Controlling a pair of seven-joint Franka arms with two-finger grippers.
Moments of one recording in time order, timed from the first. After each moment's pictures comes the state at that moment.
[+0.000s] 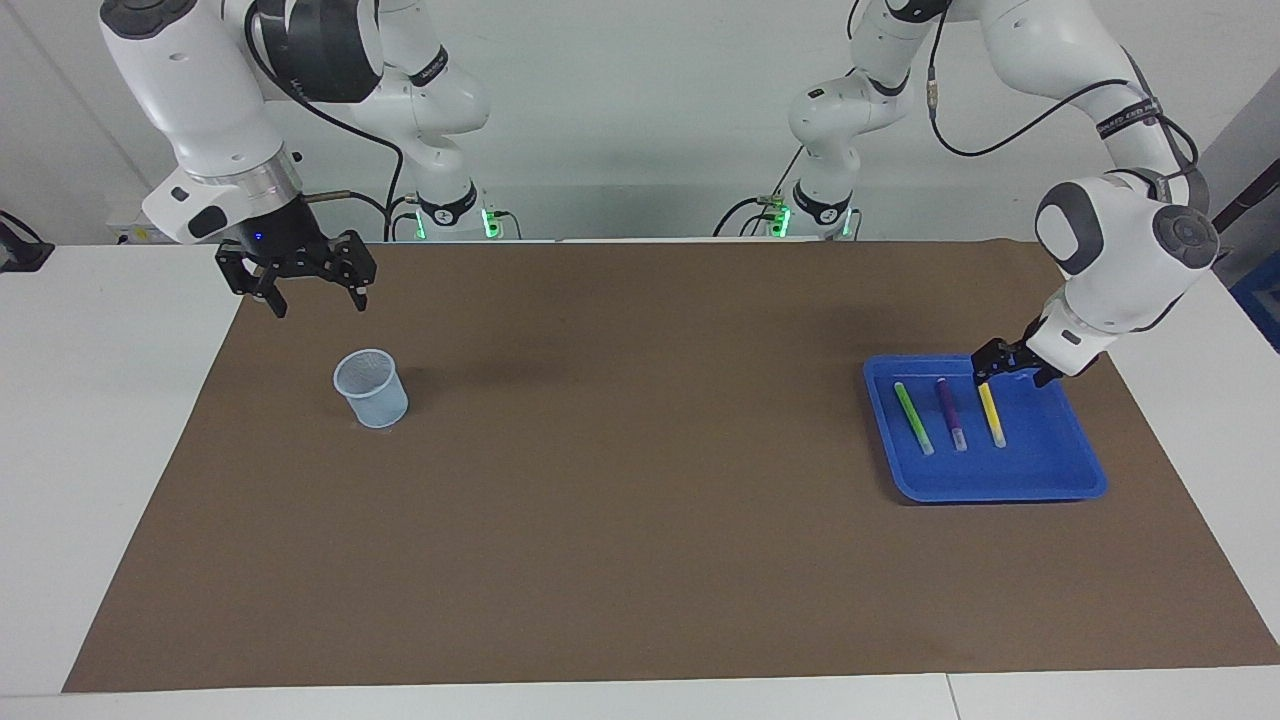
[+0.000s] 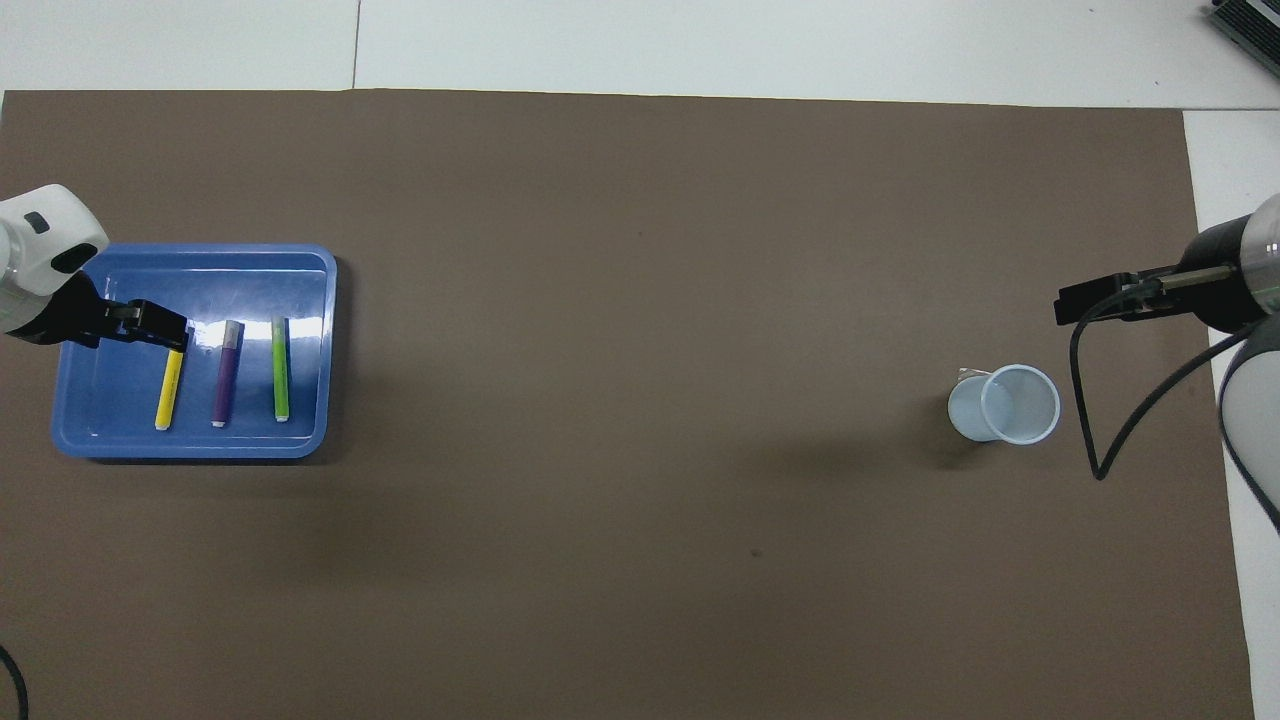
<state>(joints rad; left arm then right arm) 0.26 0.16 -0.19 -1.82 0.06 1.88 0.15 0.04 -0.01 -0.03 -1.67 0.00 1.72 -0.07</state>
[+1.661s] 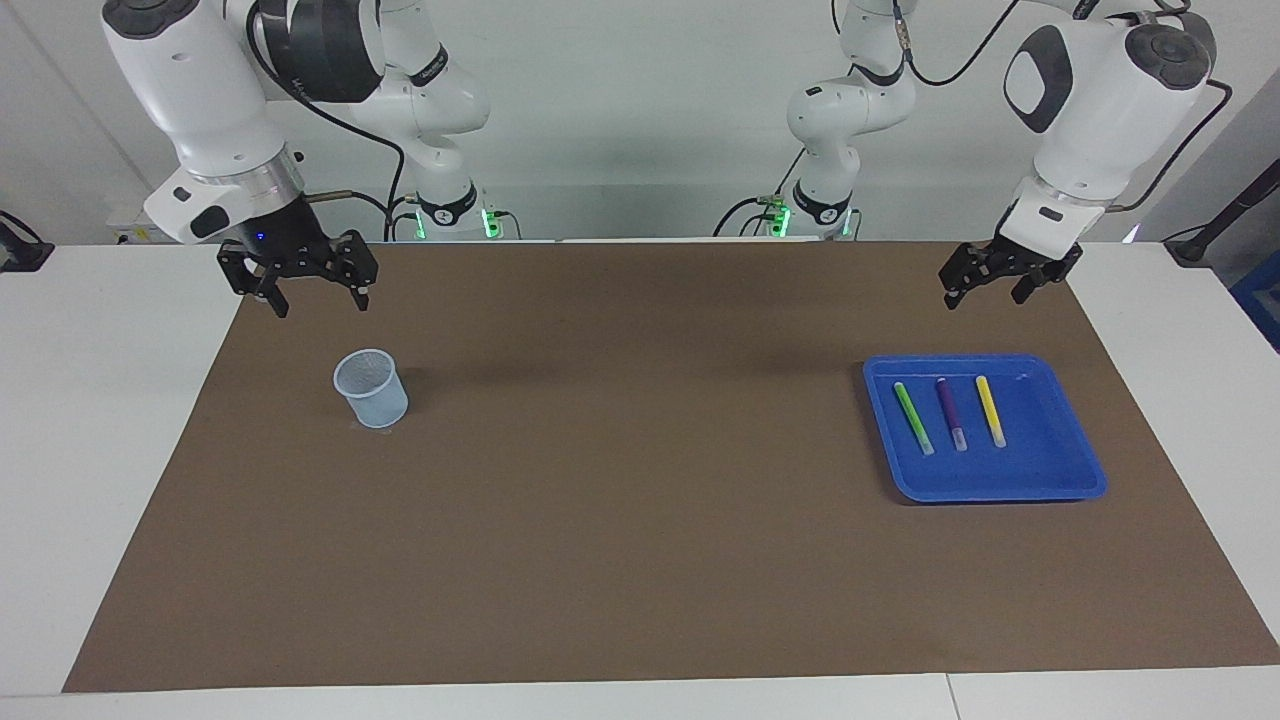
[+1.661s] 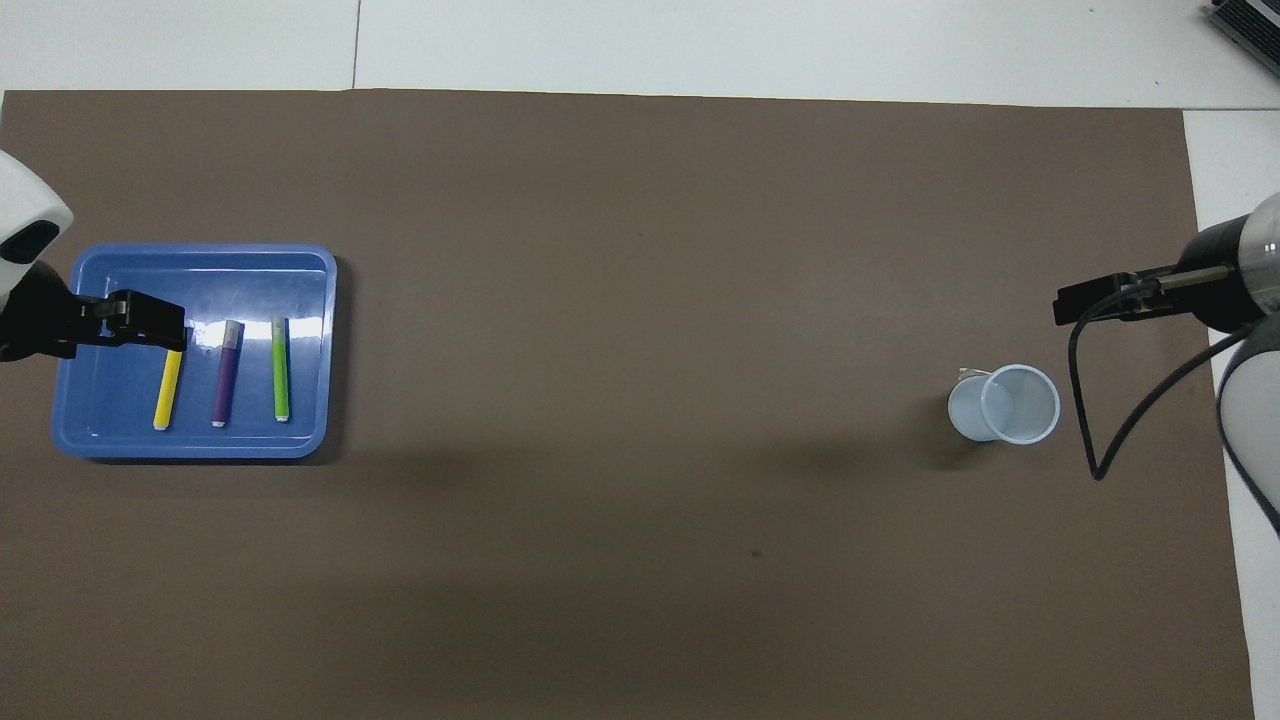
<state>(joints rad) 0.22 -0.04 -0.27 -1.74 0.01 1.69 -0.06 0.04 -0.01 -0.03 -1.67 0.00 1.72 -0.07</state>
